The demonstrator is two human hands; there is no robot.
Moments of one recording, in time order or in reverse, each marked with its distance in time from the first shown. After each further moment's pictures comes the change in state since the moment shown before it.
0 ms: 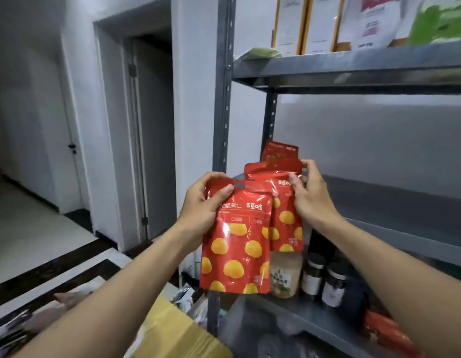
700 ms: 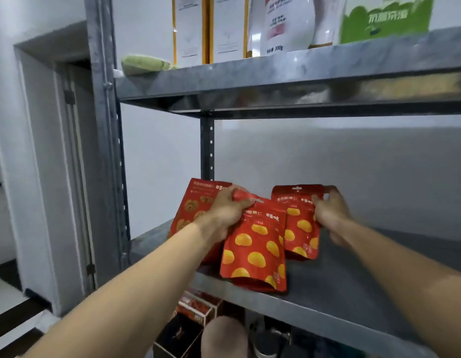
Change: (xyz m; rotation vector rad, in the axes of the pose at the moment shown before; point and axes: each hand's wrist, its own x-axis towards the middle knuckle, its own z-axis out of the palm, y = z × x) left_hand 0.216 -0.051 0.258 0.035 -0.190 -0.224; right_hand 0.186 0.165 -0.182 0.001 0.291 0.372
